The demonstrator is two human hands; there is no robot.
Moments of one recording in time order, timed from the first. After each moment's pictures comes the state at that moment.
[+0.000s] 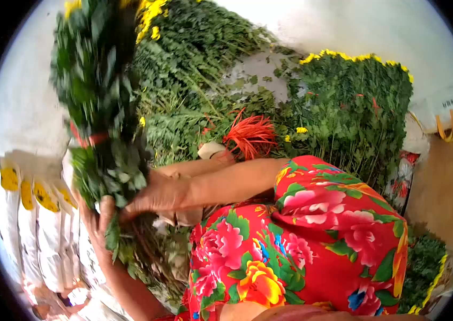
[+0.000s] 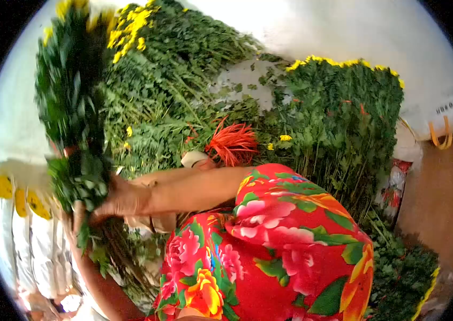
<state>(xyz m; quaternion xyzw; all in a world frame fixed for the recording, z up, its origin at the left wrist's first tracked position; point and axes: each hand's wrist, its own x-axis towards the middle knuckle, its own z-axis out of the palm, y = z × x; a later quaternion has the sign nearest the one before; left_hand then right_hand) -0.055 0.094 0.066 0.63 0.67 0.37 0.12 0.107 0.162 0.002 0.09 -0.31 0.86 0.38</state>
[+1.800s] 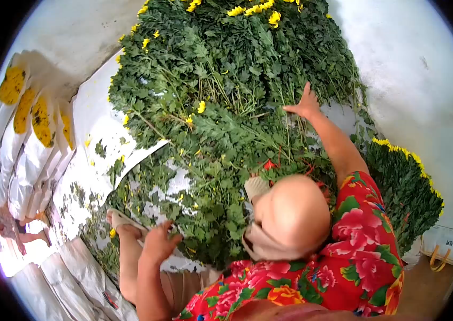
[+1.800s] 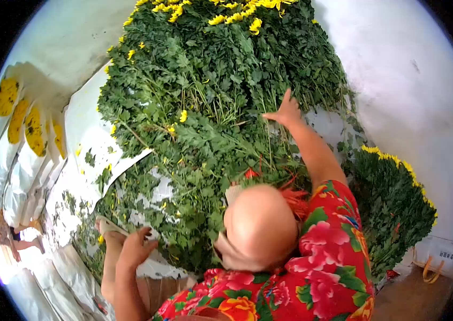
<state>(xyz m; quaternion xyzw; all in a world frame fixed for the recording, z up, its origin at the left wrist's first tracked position) -0.245 0.065 -0.123 0.50 0.78 0.07 0.37 0.108 0.572 -0.194 -0.68 -0.71 0.18 -0.04</state>
